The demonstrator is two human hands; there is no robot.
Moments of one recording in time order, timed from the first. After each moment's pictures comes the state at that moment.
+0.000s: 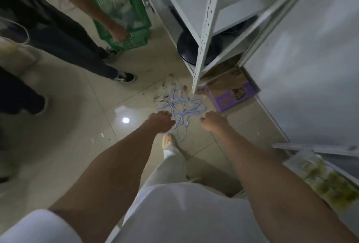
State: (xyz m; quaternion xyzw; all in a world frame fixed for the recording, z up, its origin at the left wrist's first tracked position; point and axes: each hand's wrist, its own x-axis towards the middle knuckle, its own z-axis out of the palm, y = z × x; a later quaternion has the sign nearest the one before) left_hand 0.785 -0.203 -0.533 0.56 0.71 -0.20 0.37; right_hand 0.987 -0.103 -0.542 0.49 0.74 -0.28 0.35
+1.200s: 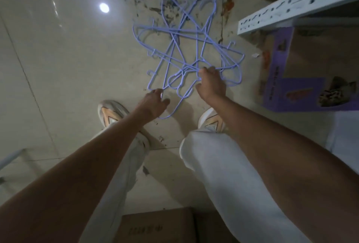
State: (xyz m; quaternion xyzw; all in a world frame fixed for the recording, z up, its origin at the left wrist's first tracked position) left_hand 0.778 -0.179 -1.240 0.17 0.81 0.05 0.55; right_hand 0.875 0.019 -1.252 0.37 0.83 -0.24 0.35
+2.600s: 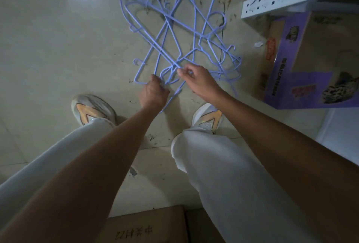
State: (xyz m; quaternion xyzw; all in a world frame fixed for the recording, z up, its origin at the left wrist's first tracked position) left_hand 0.822 -0.160 -1.332 0.03 0.86 0.14 0.49; right_hand 0.882 0.006 -1.294 0.37 0.75 -0.49 0.26
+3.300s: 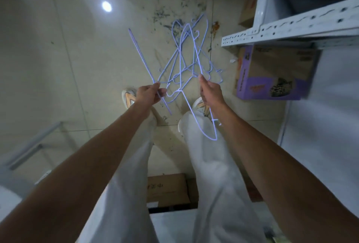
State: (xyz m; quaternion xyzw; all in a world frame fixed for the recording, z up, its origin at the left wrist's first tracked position) left_hand 0.743 -0.201 -0.982 -0.29 0.68 0.45 0.50; right_hand 0.872 -0.016 -0.985 0.60 0.51 -0.59 0.17
